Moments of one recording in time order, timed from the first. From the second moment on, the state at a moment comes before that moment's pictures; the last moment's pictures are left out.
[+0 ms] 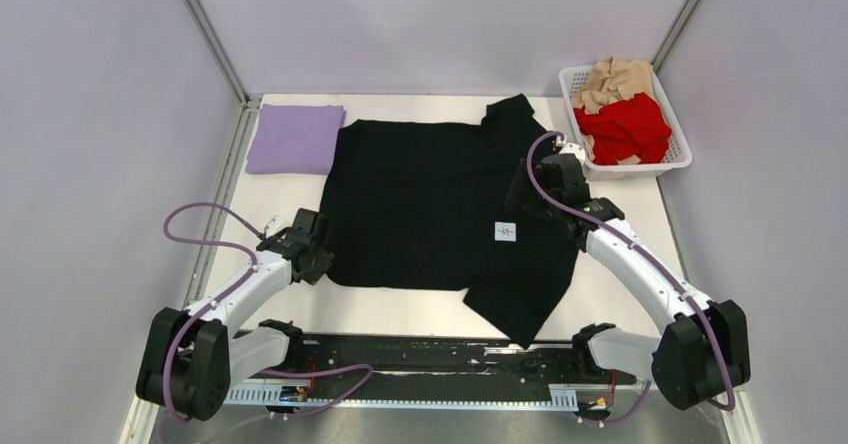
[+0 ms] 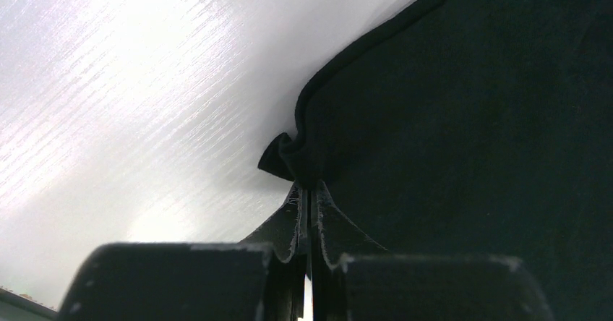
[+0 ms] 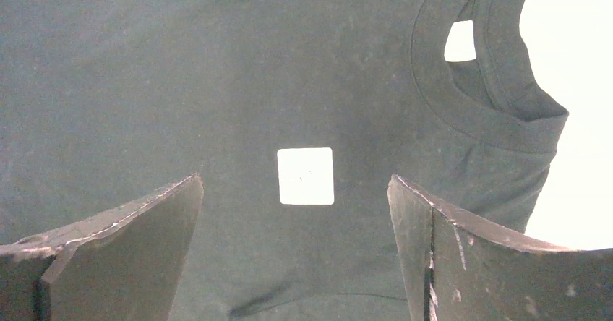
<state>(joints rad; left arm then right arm) -0.29 1.10 0.49 -0.58 -0.31 -1.18 0.37 1.20 0.87 -0.38 0.20 0.53</state>
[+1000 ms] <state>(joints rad) -0.29 0.96 0.48 -0.60 -0.30 -1.12 0.84 1.19 0.62 -0.87 -0.05 0.92</state>
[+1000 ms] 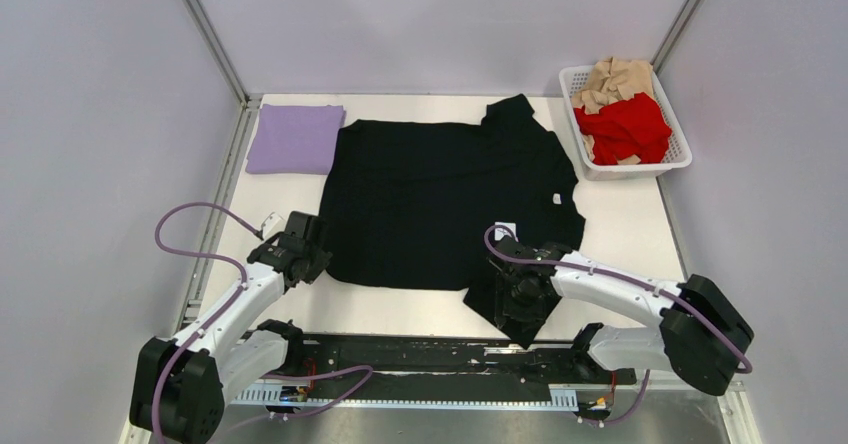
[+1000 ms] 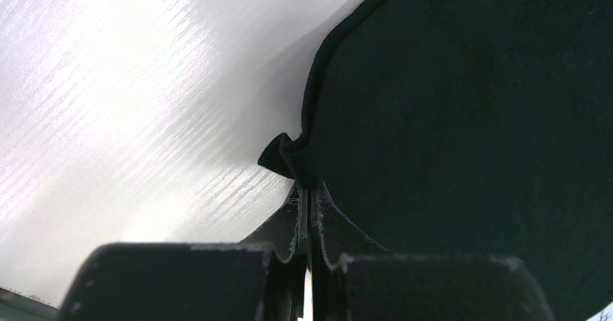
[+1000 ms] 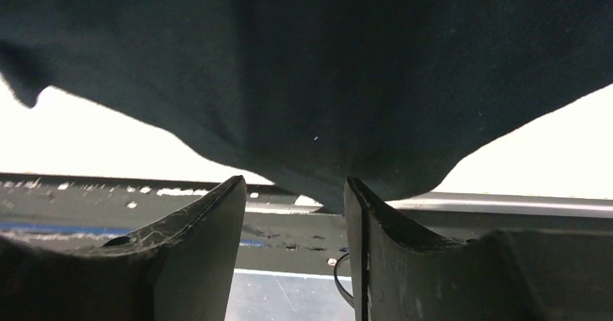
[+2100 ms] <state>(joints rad) -0.29 0.74 0.46 -0.85 -0.28 -1.18 0.86 1.08 0.64 -1.01 -0.03 1.07</state>
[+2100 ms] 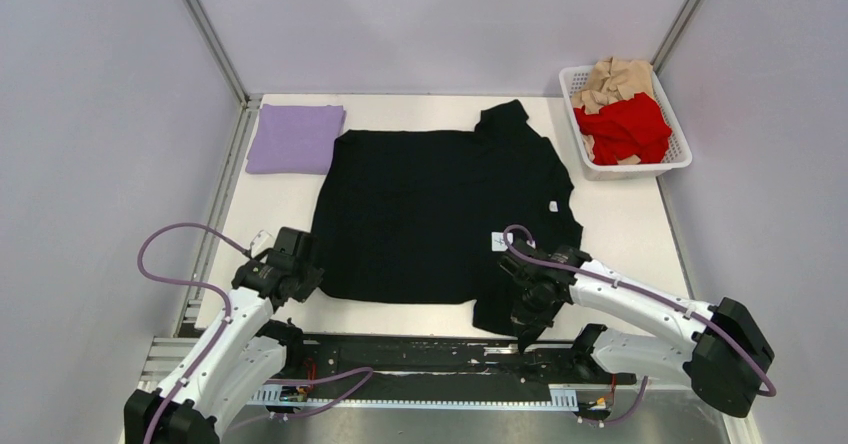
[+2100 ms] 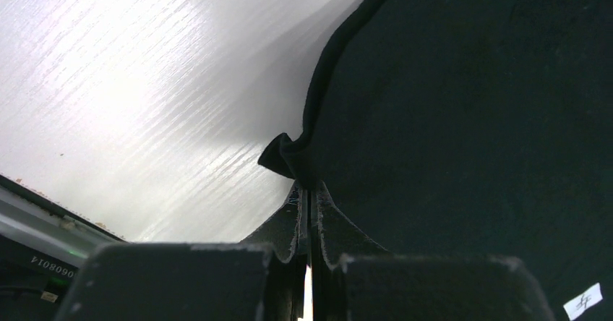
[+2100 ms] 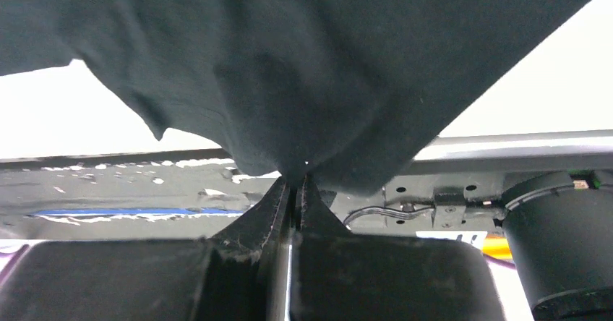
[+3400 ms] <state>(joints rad) -0.20 1.26 0.83 -0.54 -0.30 -1.08 0.32 1.37 1.10 -0.61 0.09 0.51</state>
